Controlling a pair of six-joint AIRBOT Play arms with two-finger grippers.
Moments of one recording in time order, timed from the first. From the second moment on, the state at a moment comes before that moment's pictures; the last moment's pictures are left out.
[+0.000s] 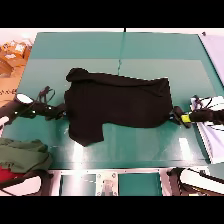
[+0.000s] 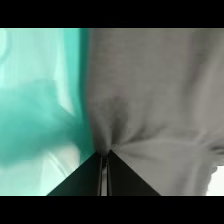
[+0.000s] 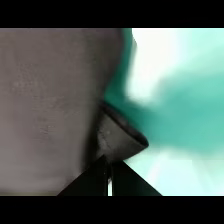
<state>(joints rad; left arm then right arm) 0.12 -1.34 0.78 0.84 -0.93 -1.25 -0.48 -1.27 0.72 -0.91 1.03 1.37</state>
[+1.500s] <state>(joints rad) 0.12 -1.17 1.85 0.95 -1.25 -1.30 -0.43 -0.96 1.42 -0.86 0.91 1.43</state>
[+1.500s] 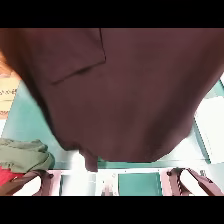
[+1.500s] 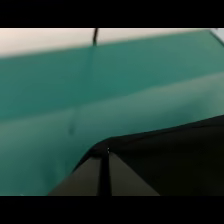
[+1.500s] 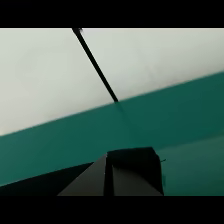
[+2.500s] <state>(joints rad) 0.02 -1.76 1.62 1.02 -1.09 -1.28 -0.40 -1.67 1.36 -0.87 0.94 1.33</state>
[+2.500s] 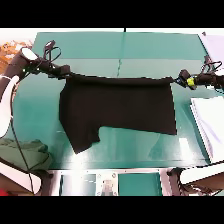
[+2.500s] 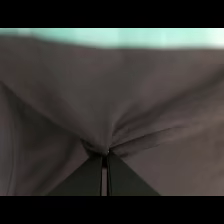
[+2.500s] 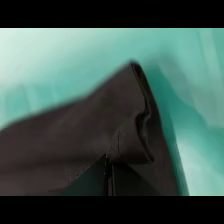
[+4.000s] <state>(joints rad) 0.02 -1.42 1.30 1.11 -1.49 -1.37 -0.47 -1.08 0.70 -0.90 1.33 1.37</state>
